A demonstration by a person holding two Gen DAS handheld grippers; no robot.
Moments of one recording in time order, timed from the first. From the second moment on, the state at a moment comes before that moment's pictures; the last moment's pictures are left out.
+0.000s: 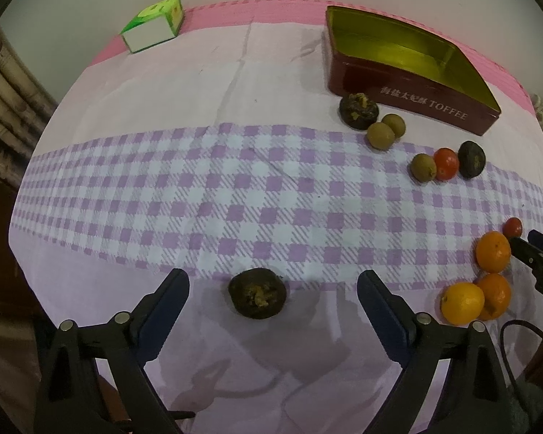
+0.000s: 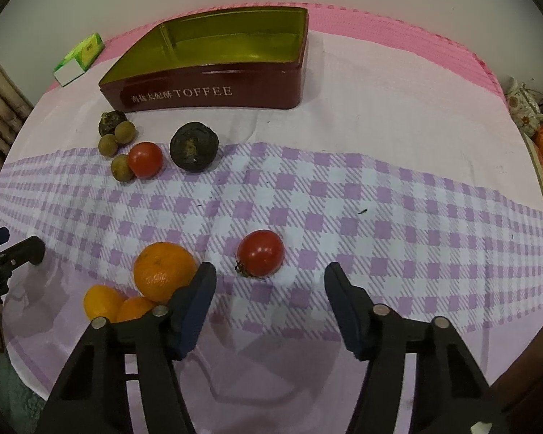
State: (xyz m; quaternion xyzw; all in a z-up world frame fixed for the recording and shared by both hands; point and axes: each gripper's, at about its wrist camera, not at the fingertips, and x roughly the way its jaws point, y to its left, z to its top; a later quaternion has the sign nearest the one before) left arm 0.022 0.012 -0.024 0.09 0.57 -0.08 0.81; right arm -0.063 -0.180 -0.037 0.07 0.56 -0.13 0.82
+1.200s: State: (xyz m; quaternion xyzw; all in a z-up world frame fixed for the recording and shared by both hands) left arm 0.030 0.031 -0.054 0.07 0.62 -0.08 0.78; right arm -0.046 -0.182 -0.051 0.08 0.56 -0.12 0.81
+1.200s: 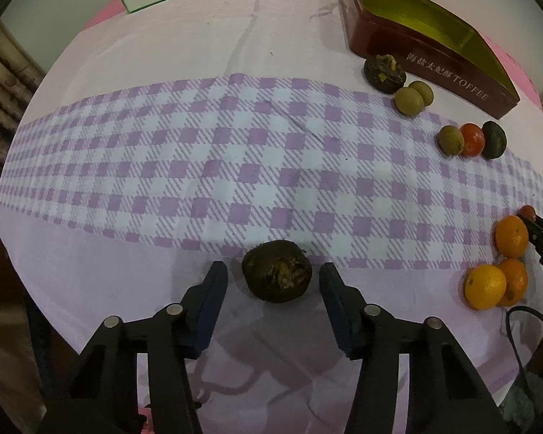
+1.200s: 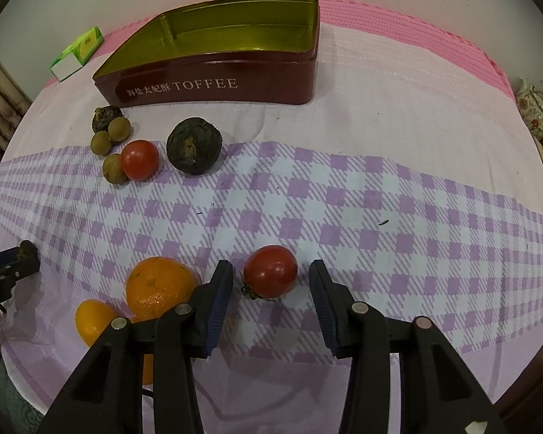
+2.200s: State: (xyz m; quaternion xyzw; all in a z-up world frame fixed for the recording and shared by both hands) left arm 0.028 0.020 -0.057 0.08 0.62 -0.09 0.78; right arm -0.044 -0.183 -0.052 0.08 0.57 -0.12 0.81
